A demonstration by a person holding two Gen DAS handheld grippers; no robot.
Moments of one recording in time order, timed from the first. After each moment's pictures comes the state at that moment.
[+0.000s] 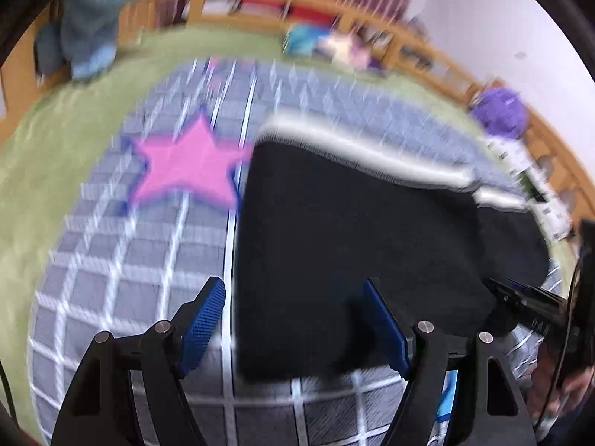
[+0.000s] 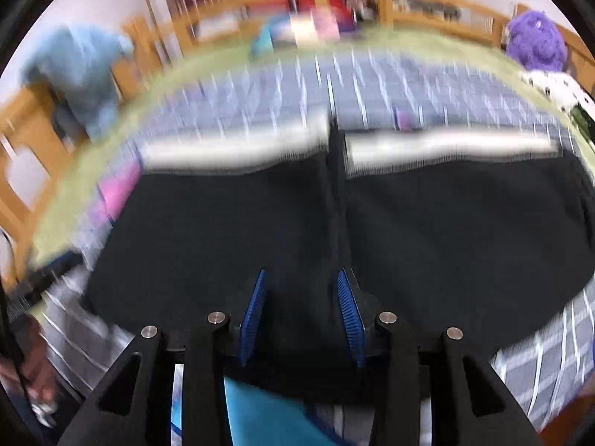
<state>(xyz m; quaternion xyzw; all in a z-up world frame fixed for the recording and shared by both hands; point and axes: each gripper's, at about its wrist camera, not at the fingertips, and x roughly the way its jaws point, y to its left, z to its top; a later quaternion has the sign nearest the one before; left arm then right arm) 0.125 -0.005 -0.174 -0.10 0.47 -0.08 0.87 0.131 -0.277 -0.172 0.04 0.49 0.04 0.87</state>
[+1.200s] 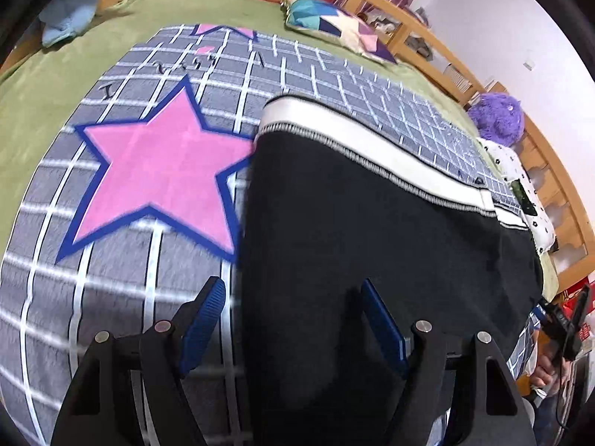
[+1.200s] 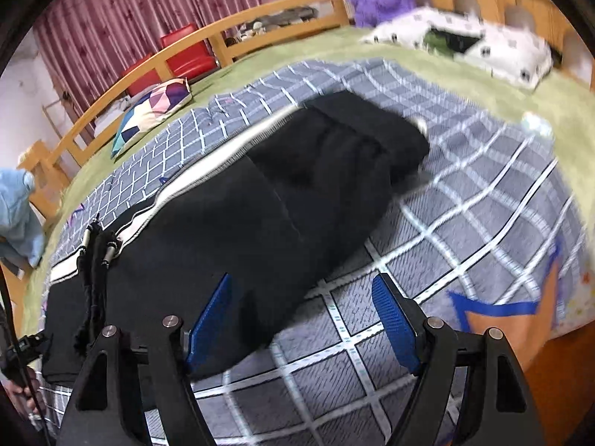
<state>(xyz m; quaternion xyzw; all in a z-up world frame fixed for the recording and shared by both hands) 0.200 0.014 -0.193 -0.14 0.49 -0.13 0.85 0.095 -0.555 -0.183 0.22 0.40 -0.11 0.88</state>
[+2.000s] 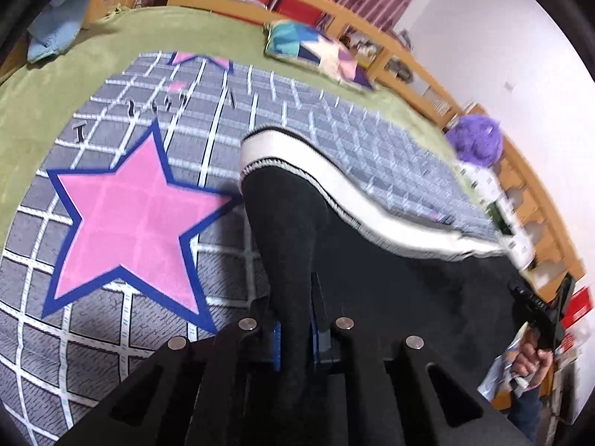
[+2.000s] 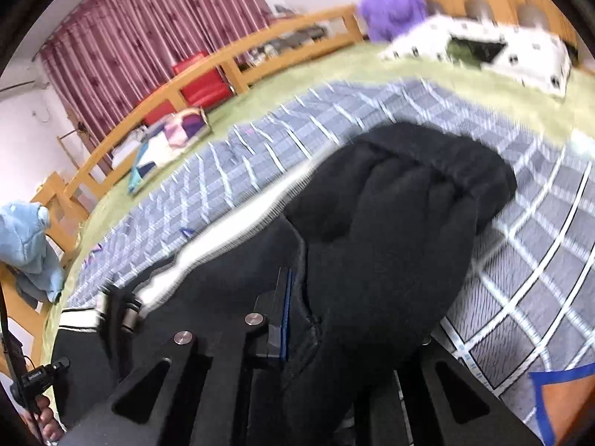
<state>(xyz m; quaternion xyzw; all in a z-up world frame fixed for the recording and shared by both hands) 0.219 0.013 -0.162 -0.19 0.44 -0.17 0.86 0.161 -0.540 -0.165 0.24 0.34 -0.09 0.91</state>
